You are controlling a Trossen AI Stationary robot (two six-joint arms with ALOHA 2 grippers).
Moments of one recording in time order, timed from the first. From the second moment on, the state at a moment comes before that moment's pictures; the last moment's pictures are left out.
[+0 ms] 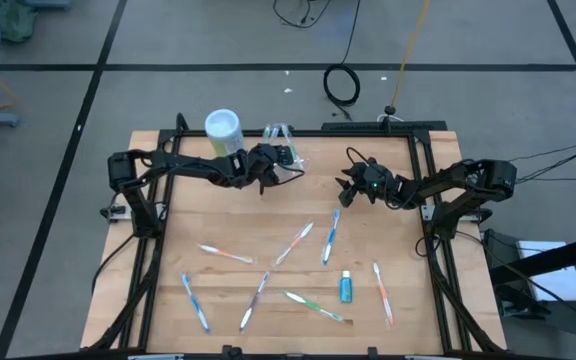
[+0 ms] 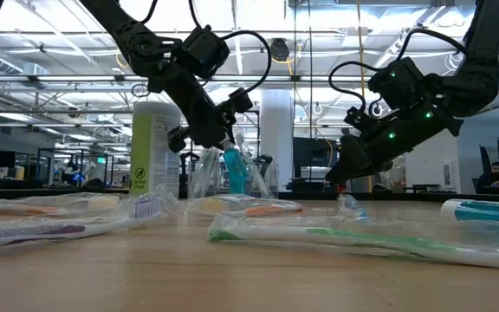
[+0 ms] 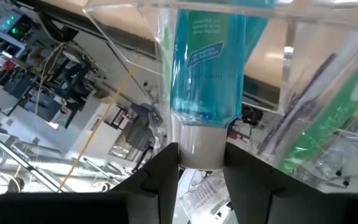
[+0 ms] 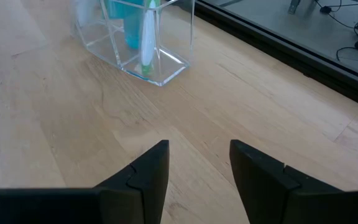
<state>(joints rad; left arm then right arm) 0.33 1.76 1.00 0.20 -0.59 2.16 -0.41 1.52 0.30 0.75 0.21 0.13</state>
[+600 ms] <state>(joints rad) 0.33 1.76 1.00 0.25 -0.48 1.77 -0.41 1.52 0.30 0.75 0.21 0.13</state>
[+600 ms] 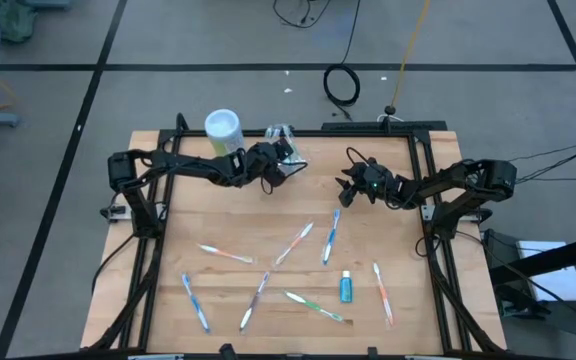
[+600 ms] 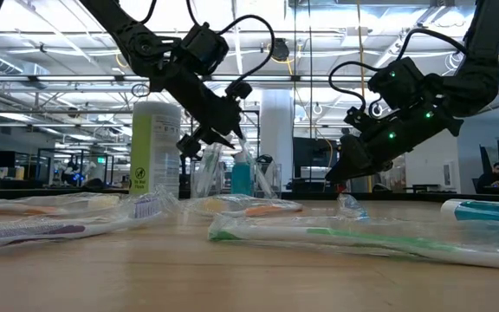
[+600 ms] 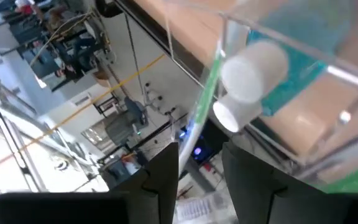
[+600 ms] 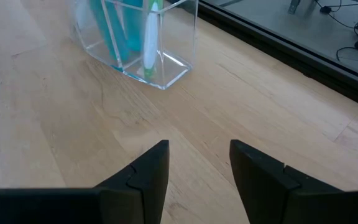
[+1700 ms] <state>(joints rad) 0.33 1.22 0.99 -0.34 -0.13 0.24 -0.27 1.52 0.30 0.92 0.05 0.21</state>
